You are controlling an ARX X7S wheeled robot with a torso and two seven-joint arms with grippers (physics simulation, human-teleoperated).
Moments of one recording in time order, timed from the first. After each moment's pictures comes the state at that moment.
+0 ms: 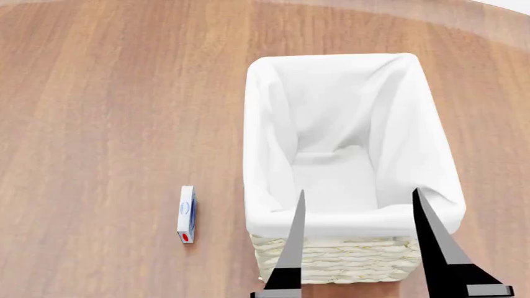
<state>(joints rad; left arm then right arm) 0.23 -0.26 -0.69 0.05 -0.62 -0.14 -0.70 0.16 0.57 -0.38 -0.97 0.49 0.40 0.72</state>
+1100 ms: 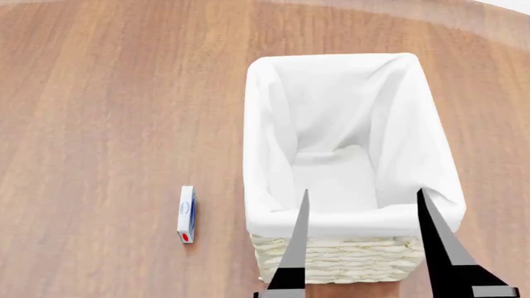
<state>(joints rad) 0.33 -0.51 -0.62 0.71 -0.75 -0.23 -0.59 0.16 0.59 -0.38 -0.97 0.51 0.40 0.74</state>
